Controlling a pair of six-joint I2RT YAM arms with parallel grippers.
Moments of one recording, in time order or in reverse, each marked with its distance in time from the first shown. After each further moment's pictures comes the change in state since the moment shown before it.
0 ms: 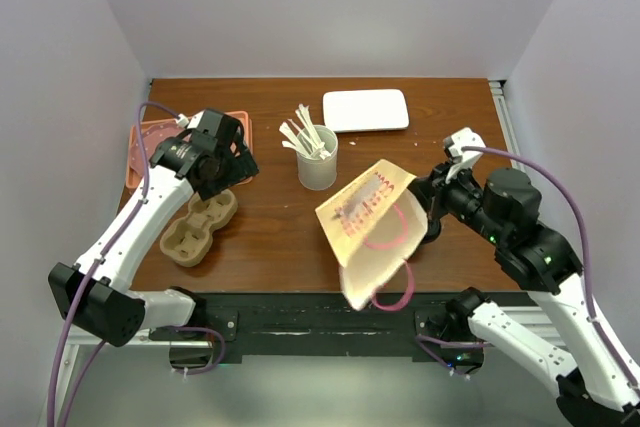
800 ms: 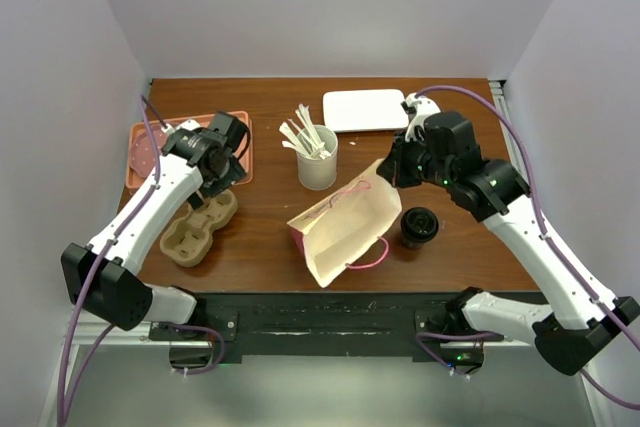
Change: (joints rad) left arm 0.002 0.089 0.031 -0.197 -0.241 -0.201; right arm 0.014 0.396 0.253 -0.132 0.007 0.267
